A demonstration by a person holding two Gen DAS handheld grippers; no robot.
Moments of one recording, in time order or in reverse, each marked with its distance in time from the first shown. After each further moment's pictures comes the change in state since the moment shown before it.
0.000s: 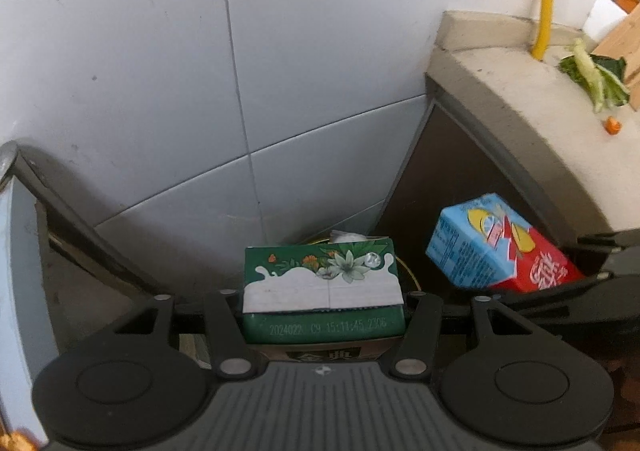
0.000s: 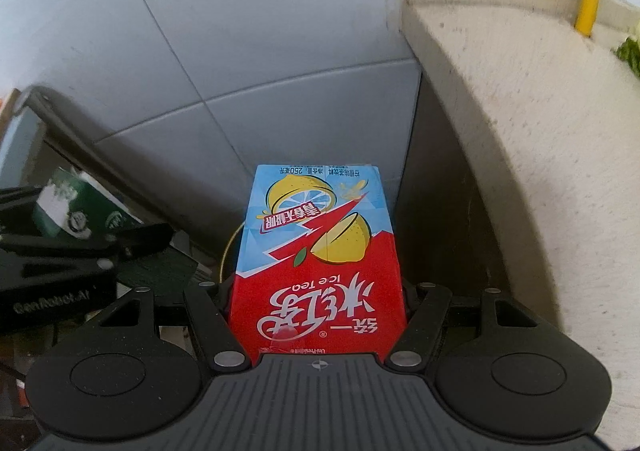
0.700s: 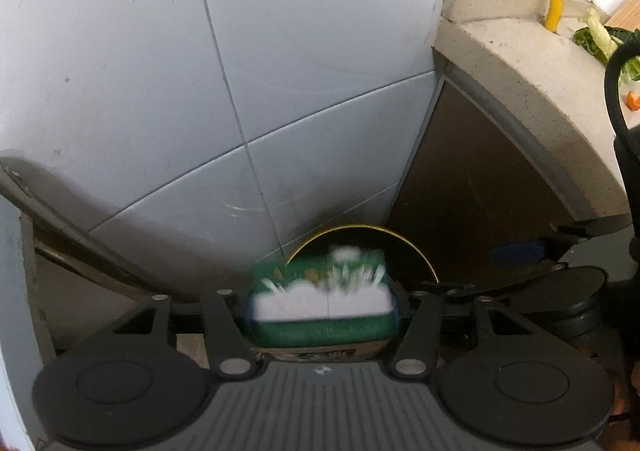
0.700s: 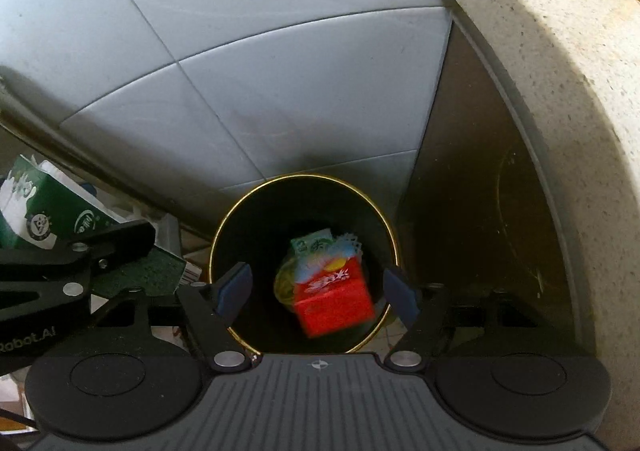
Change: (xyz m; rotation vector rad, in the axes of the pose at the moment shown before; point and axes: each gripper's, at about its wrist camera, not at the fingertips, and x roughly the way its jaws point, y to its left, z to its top) left arm 0.015 -0.008 0.003 0.047 0.040 0.047; right arm 0.052 0.001 0.005 0.003 0.078 0.010
